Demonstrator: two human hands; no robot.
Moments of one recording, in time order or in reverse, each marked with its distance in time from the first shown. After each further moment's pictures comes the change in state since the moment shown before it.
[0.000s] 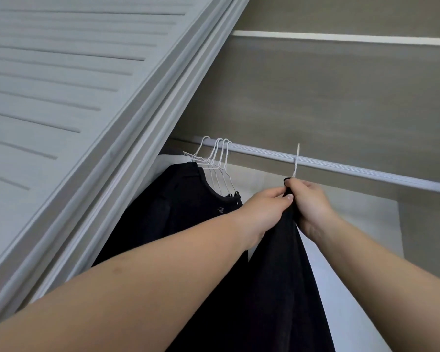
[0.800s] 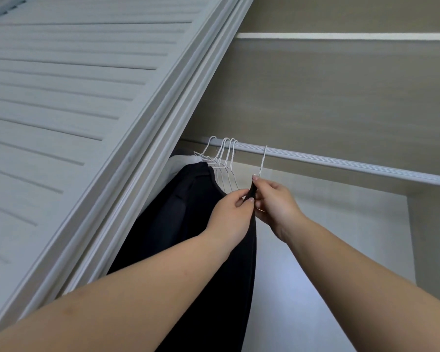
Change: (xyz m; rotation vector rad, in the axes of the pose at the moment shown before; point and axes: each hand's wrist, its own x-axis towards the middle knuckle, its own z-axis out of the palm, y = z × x) left_hand -0.036 -0.015 -0.046 0.199 0.339 0.103; right_hand -0.017 0.016 0.052 0.012 -0.180 0.074
